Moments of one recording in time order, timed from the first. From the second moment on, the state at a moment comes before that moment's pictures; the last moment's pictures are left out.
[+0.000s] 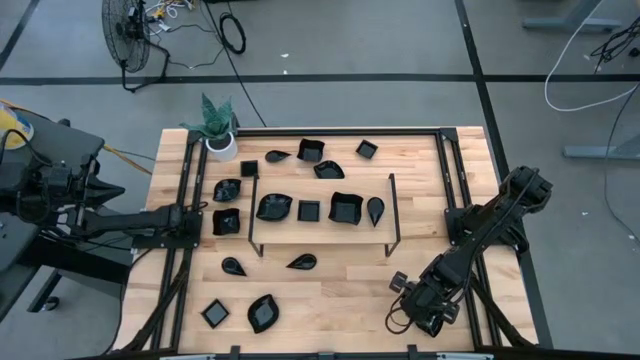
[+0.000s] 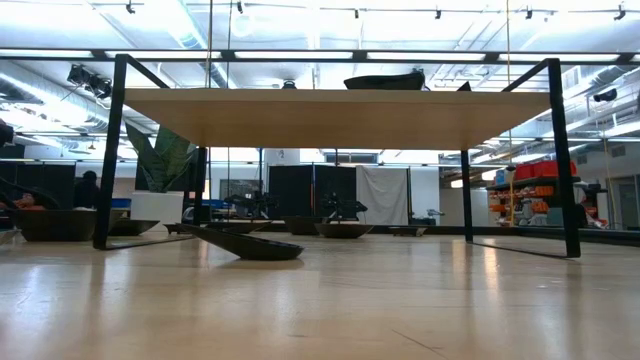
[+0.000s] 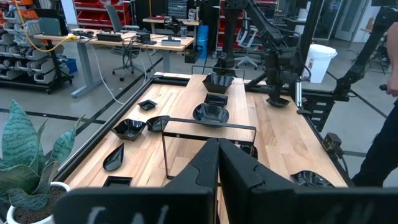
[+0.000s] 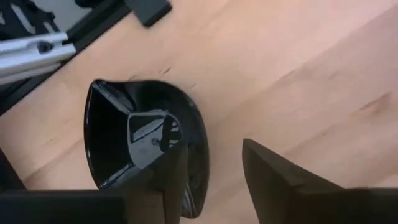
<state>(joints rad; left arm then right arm) 0.06 0.01 1.39 -1.52 -0.07 -0.07 0.79 1.59 0.91 -0.62 -0.21 -0.17</state>
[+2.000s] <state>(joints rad) 0.06 0.01 1.39 -1.52 -0.07 -0.07 0.79 1.68 0.91 -0.60 -0.27 -0.19</state>
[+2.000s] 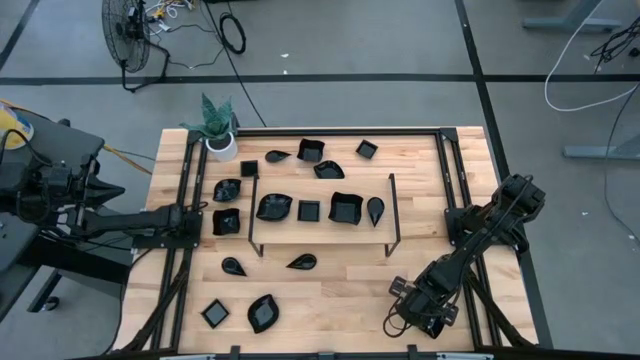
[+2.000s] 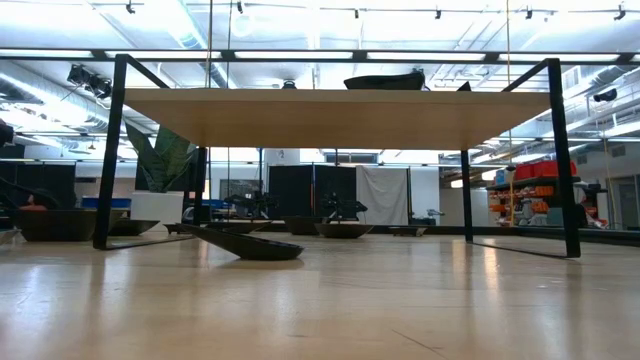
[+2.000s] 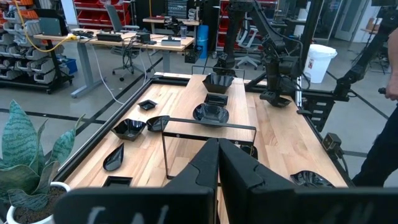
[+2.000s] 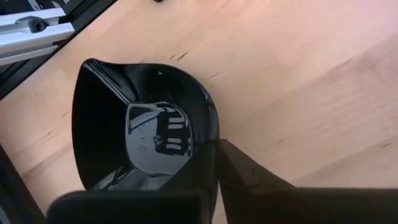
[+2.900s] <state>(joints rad) 0.06 0.01 1.39 -1.52 -0.07 -0.07 0.67 1.59 1.07 -0.64 -0.29 -0.03</state>
